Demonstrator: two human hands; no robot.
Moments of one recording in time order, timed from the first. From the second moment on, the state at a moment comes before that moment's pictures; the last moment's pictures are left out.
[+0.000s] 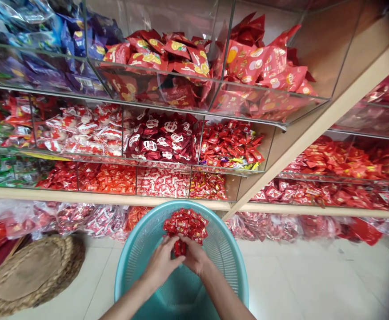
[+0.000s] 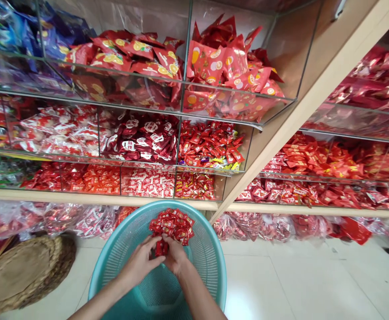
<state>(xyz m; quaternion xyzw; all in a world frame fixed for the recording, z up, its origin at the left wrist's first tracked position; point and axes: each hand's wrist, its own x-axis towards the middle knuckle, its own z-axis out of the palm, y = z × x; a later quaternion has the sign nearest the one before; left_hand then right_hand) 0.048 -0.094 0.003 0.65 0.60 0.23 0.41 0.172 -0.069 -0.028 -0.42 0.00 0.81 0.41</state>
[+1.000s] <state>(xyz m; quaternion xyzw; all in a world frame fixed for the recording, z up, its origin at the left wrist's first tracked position) 0.065 -0.024 -0.030 0.06 0.65 0.47 0.59 0.187 -0.079 -0.043 -0.47 0.05 0.76 0.44</state>
